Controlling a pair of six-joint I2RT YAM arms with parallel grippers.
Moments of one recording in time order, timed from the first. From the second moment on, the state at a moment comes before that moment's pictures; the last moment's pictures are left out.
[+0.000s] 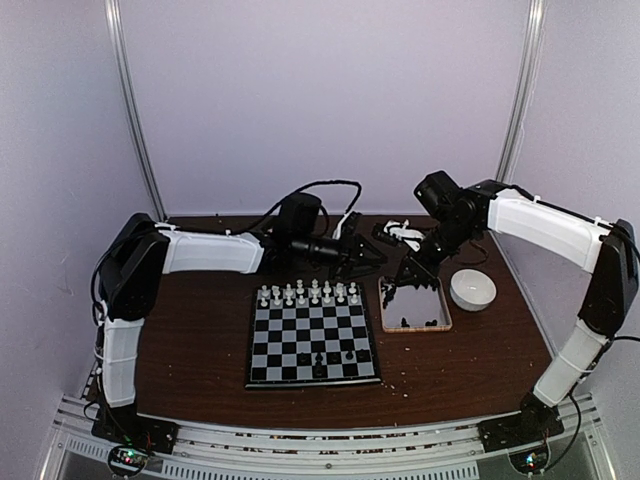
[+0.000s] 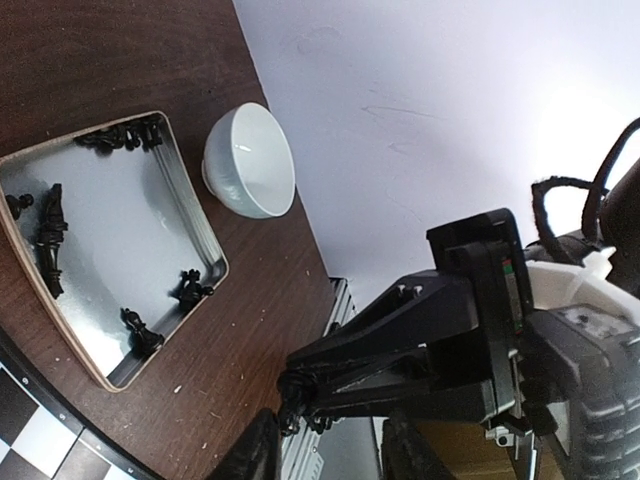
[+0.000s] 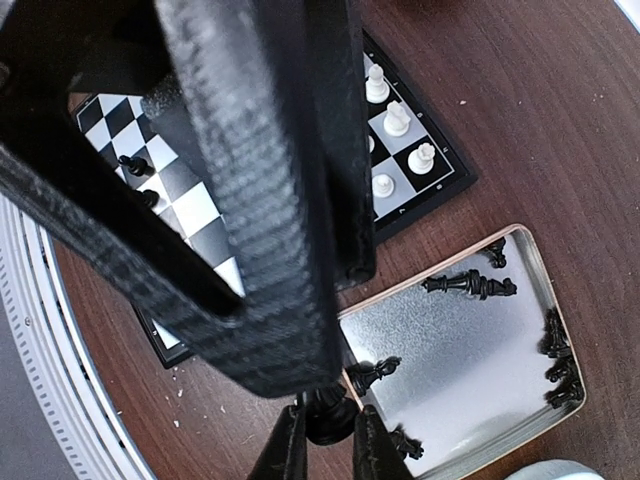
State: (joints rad) left arm -0.83 2.12 1.57 0.25 0.77 -1.04; right arm 0.55 1.65 1.45 -0.95 -0.34 -0.44
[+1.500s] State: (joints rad) left arm -0.83 2.23 1.58 0.43 0.88 -1.23; right arm 0.58 1.64 1.47 -0.93 -0.33 -0.42
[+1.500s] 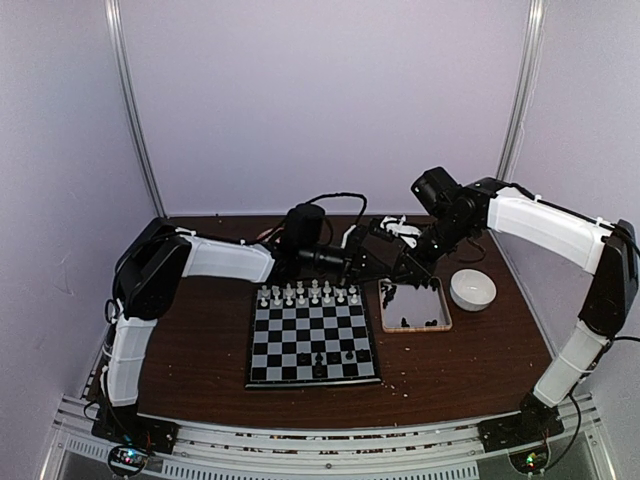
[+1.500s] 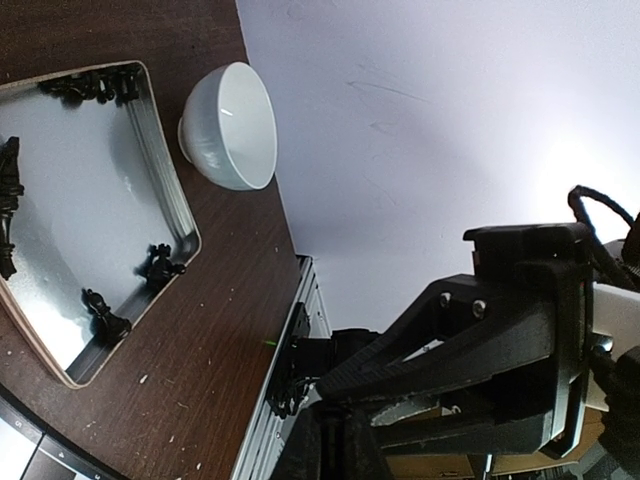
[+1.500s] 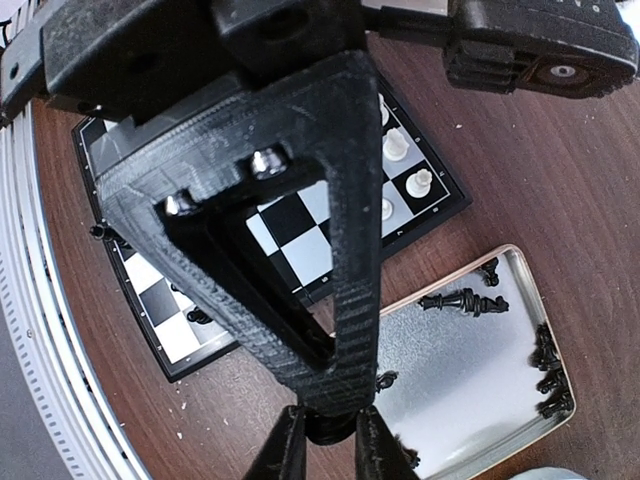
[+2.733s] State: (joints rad) left arm -0.97 1.65 1.34 -0.98 0.05 -0.04; right arm 0.33 1.51 1.18 -0.76 -0.51 -0.45
